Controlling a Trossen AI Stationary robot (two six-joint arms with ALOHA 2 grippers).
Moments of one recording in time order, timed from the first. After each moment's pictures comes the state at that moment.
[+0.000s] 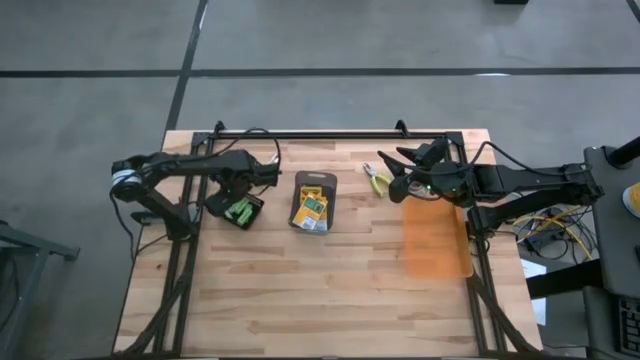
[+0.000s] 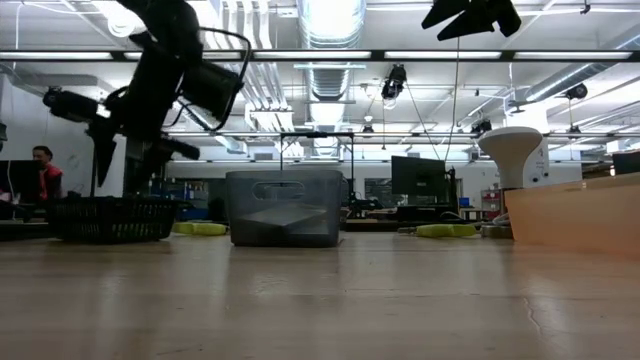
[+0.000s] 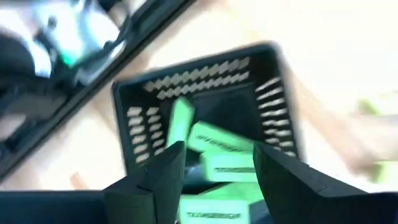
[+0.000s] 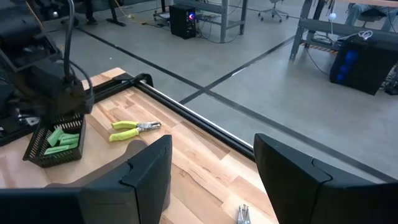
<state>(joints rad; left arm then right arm) 0.36 1.49 0.97 -1.30 -0.22 -2.12 0.08 0.99 0.99 -0.44 0.81 0.39</state>
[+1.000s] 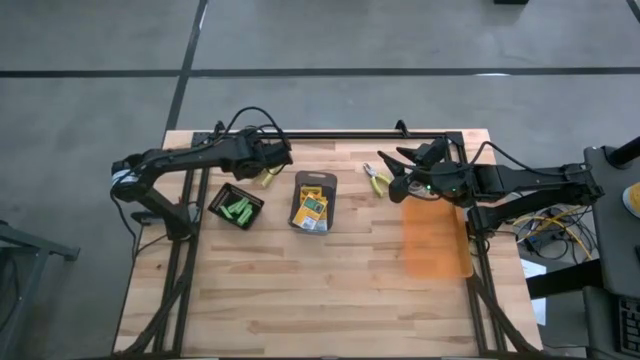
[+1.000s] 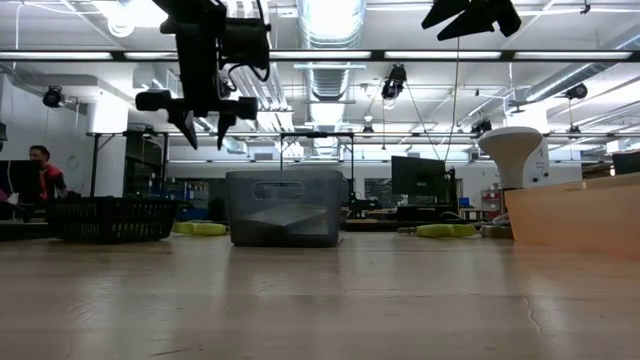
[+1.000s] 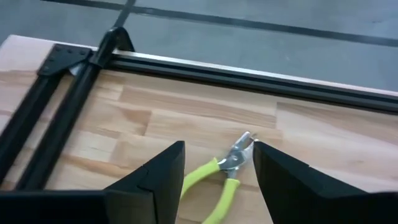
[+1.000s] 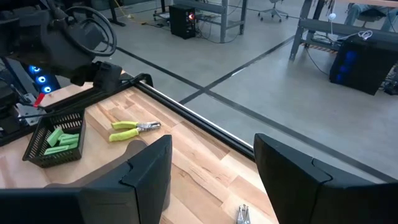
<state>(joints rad) 0.36 1.49 1.19 -1.01 -0.78 -1.34 0.08 0.99 0.99 -0.44 0.81 0.39</state>
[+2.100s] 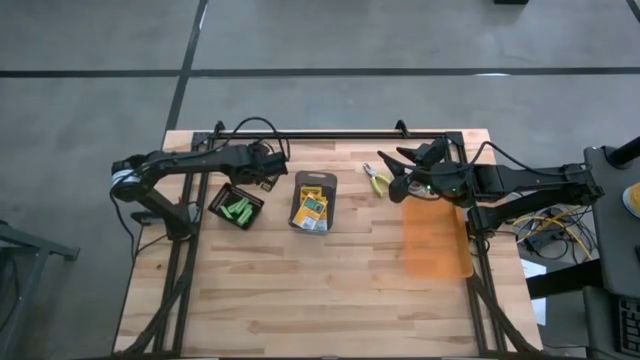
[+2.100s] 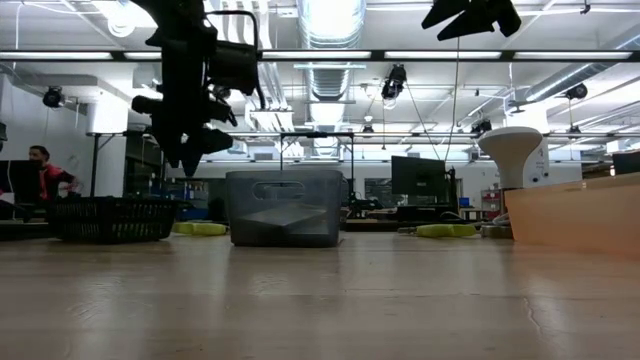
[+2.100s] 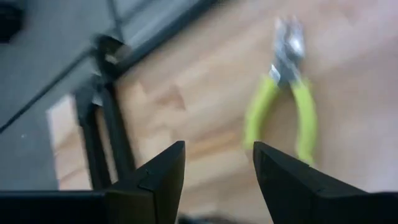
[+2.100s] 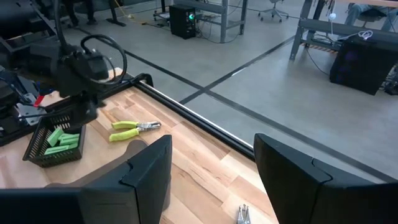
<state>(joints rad) 0.36 1.49 1.07 -1.05 -0.67 -0.72 0.08 0.99 0.99 -0.44 0.81 0.39</state>
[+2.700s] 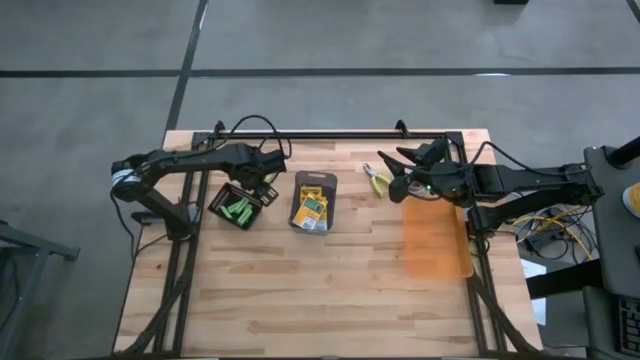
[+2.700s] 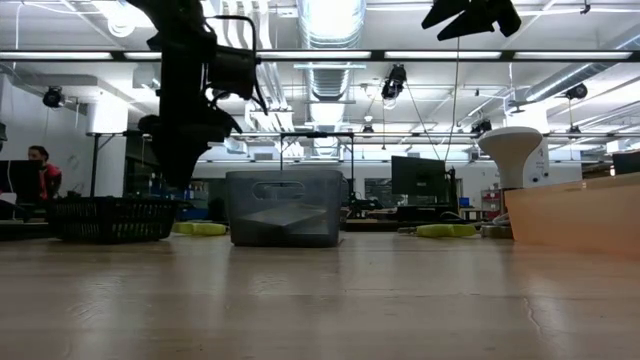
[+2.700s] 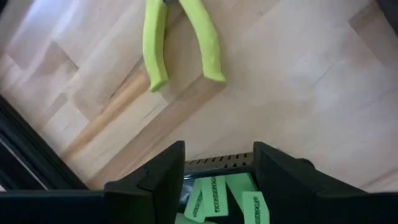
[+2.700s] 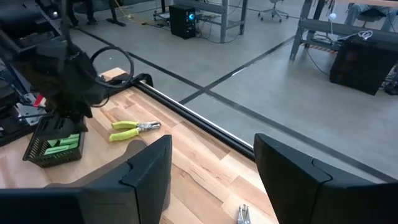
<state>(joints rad) 0.38 1.49 1.06 -1.05 -0.25 -0.45 0.08 0.99 0.99 -0.44 0.81 0.39</state>
